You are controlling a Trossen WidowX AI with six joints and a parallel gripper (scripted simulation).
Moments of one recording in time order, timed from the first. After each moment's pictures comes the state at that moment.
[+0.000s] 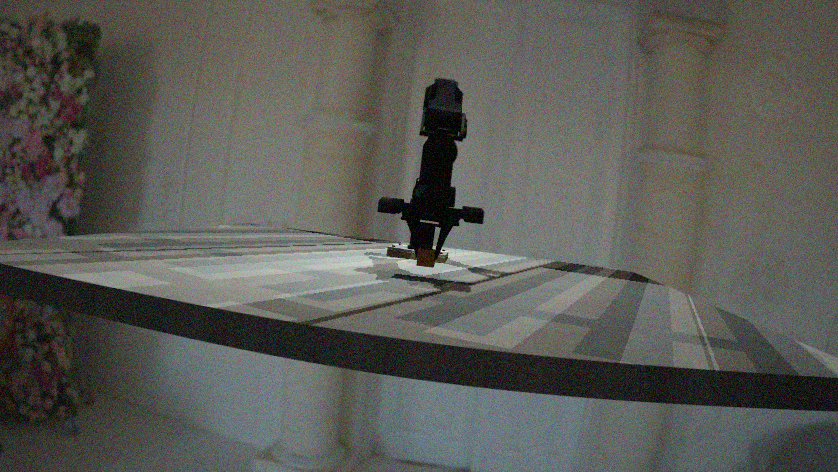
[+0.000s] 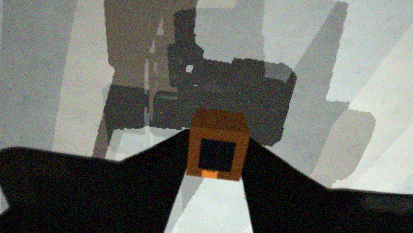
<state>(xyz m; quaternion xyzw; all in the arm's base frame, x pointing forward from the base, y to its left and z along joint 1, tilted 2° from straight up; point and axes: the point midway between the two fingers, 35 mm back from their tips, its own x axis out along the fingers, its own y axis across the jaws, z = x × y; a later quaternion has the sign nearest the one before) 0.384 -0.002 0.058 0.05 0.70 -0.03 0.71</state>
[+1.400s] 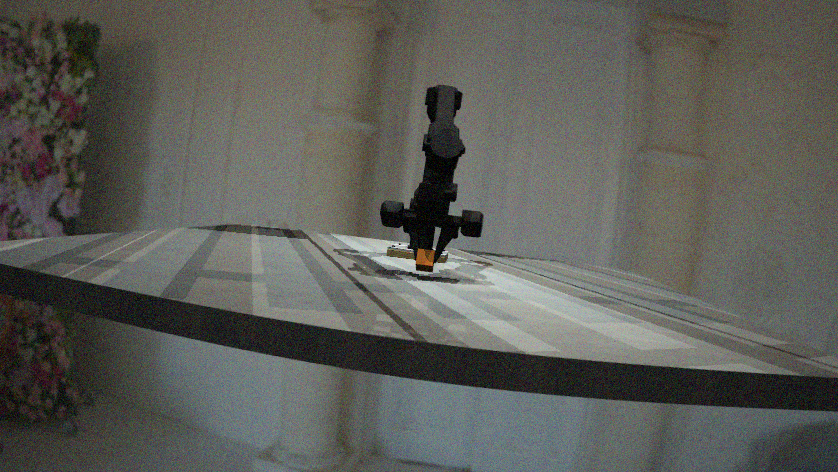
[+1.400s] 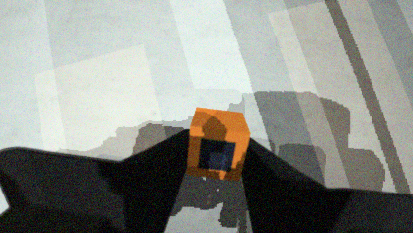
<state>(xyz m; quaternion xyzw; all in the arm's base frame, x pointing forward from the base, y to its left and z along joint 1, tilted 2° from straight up) 0.379 -0.002 0.049 0.04 0.50 -0.04 0.86</state>
